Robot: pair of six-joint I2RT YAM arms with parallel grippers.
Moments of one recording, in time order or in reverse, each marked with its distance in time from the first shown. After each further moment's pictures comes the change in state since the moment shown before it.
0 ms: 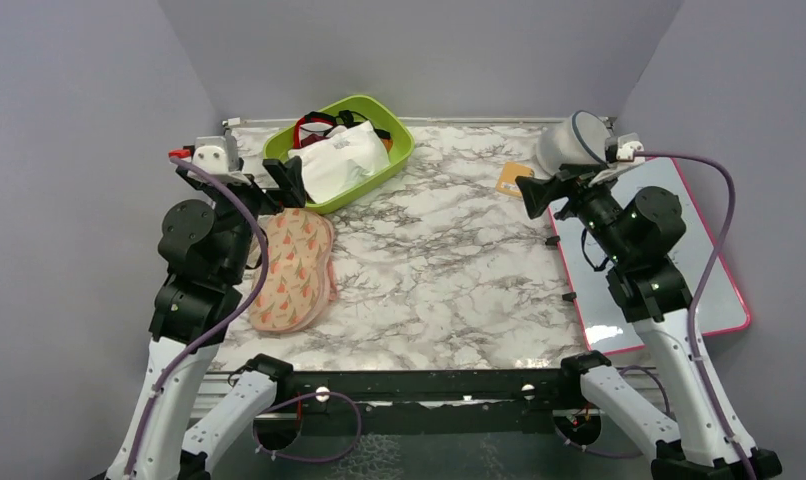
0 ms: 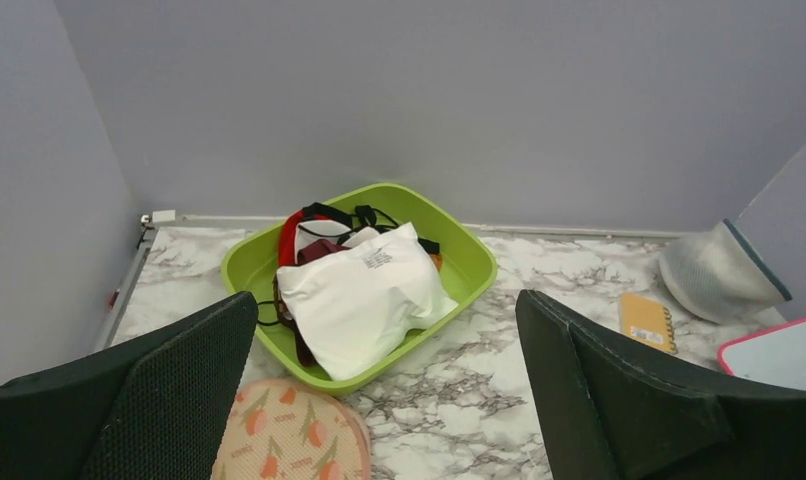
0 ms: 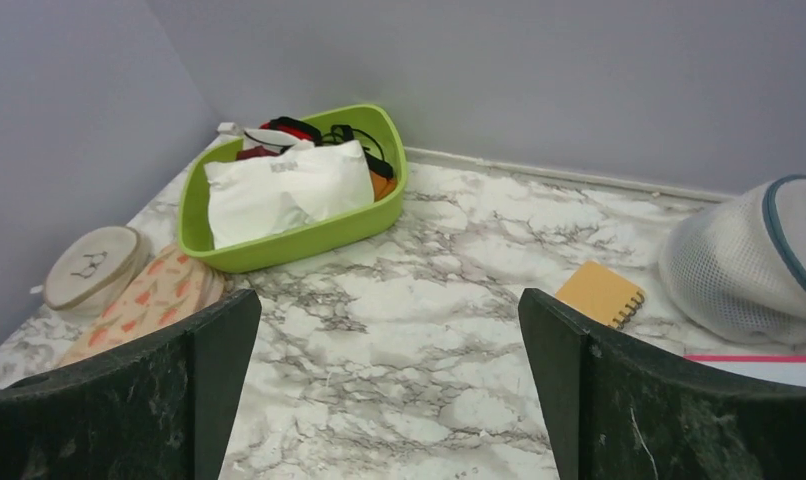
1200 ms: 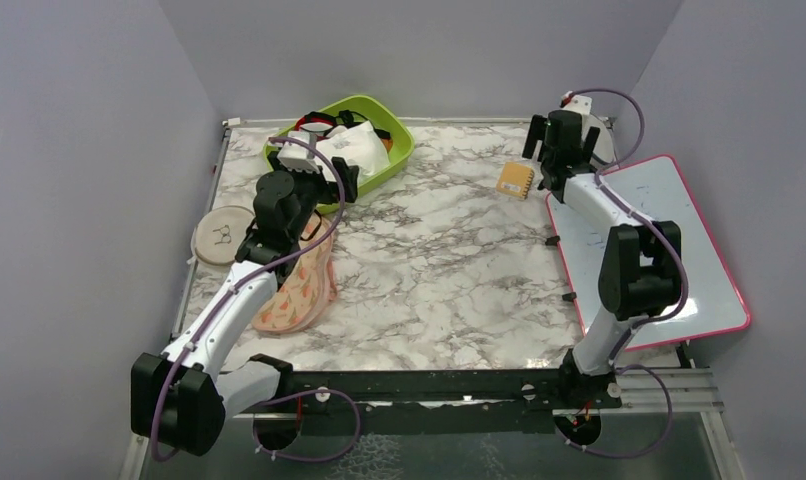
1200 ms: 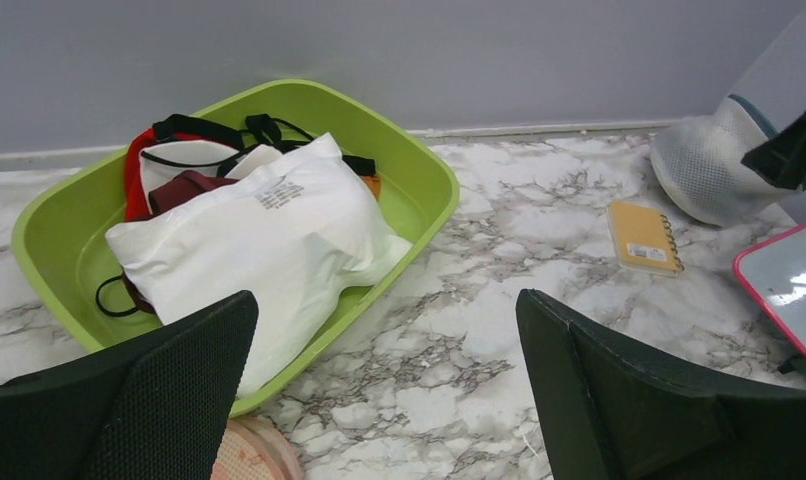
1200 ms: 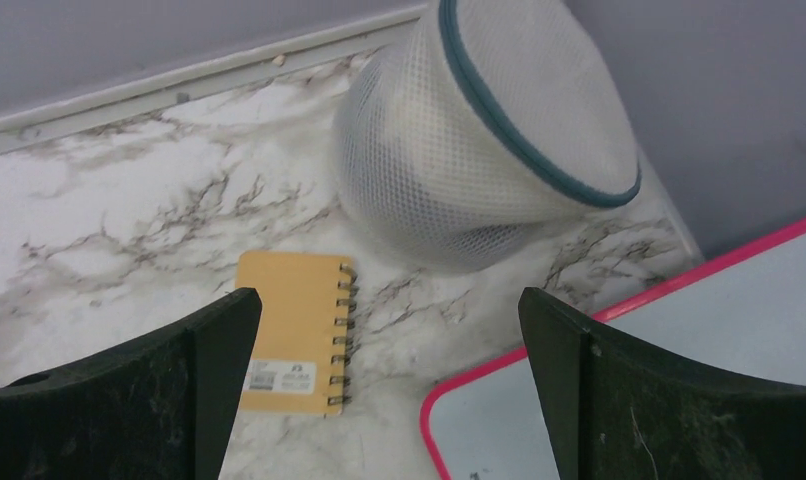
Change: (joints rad) left arm 0.031 0.361 -0.376 0.586 0.205 -0.048; right arm -0.130 0.972 0.253 0.242 0.612 0.002
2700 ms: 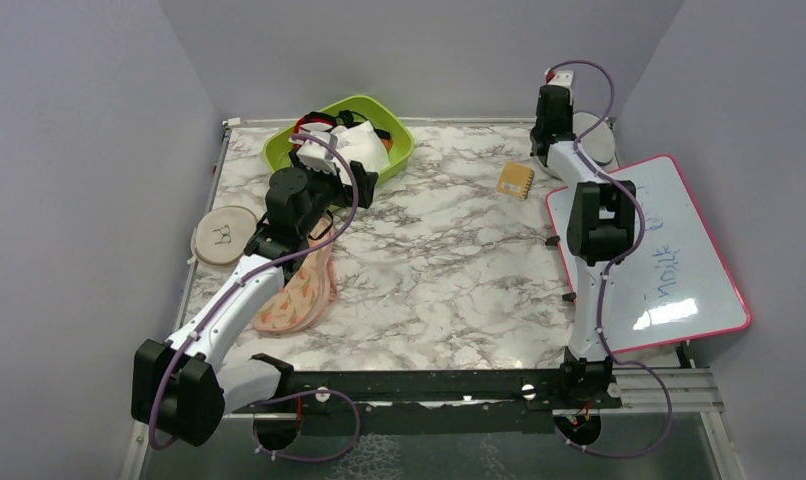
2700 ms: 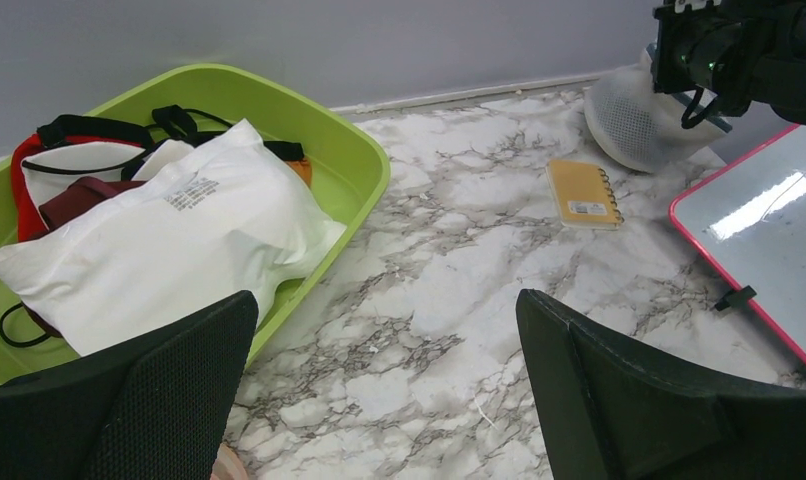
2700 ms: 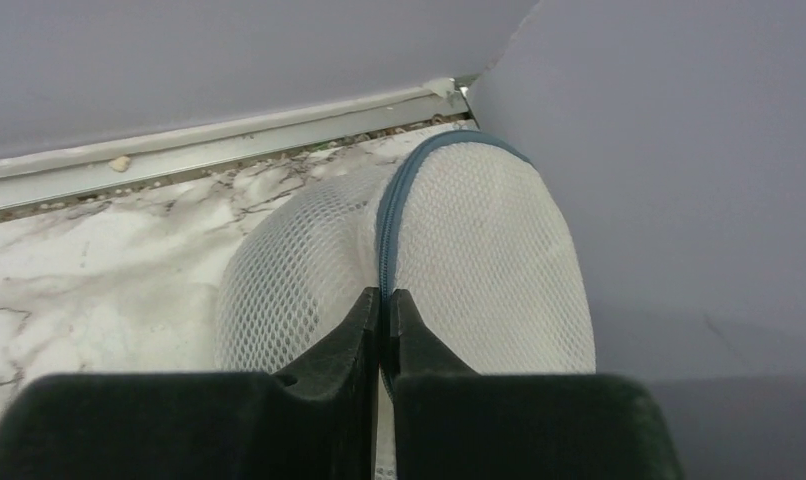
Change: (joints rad) left arm -0.066 0.050 0.030 -0.006 0.099 0.008; right arm -0.055 0.565 0.605 0.044 0.217 -0.374
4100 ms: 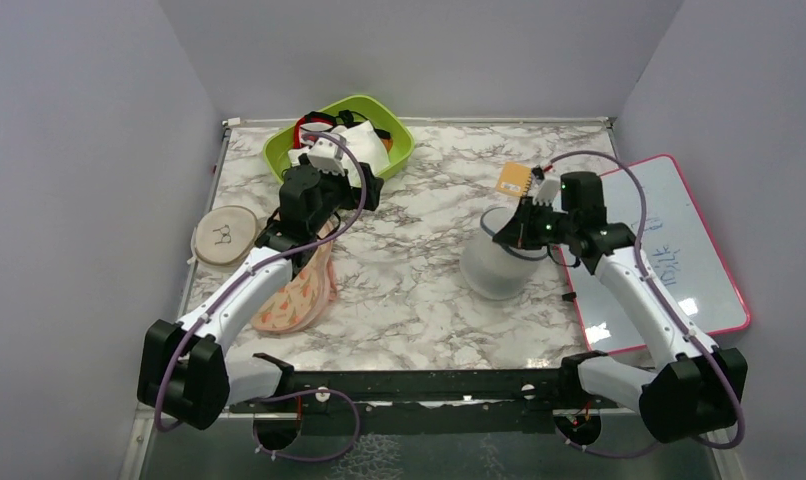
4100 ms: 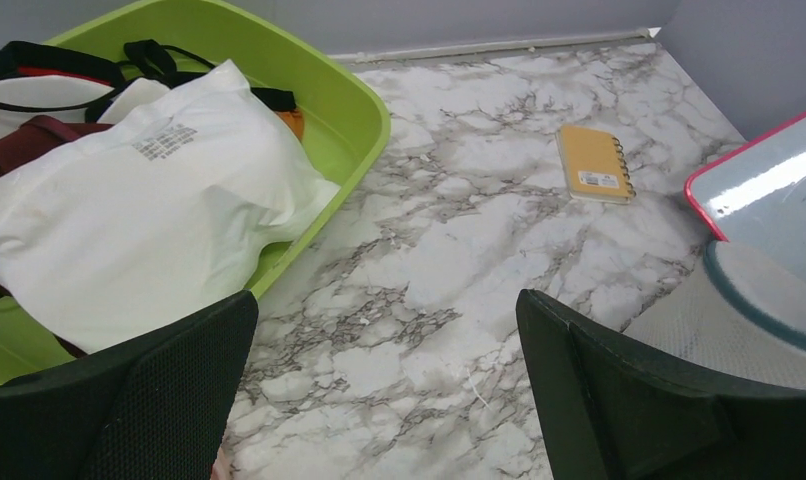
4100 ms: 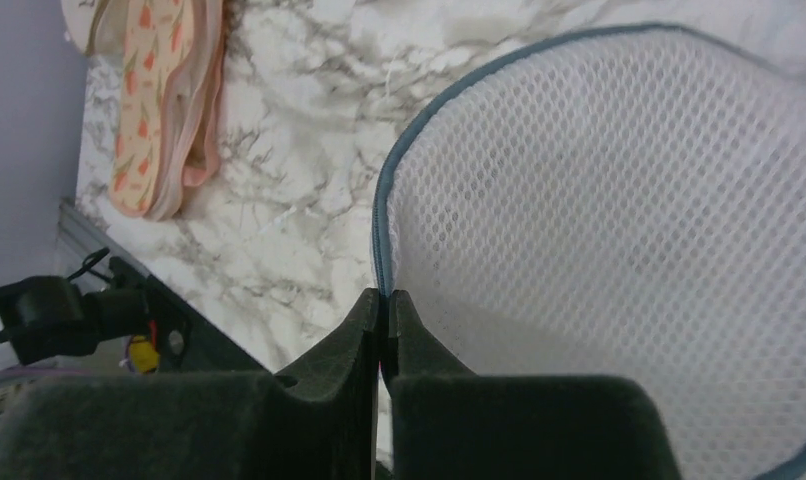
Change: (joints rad) left arm -0.011 0.072 0.010 -0.028 -0.041 -0.035; right arm 0.098 -1.144 -0.899 -0.599 -1.158 0.481
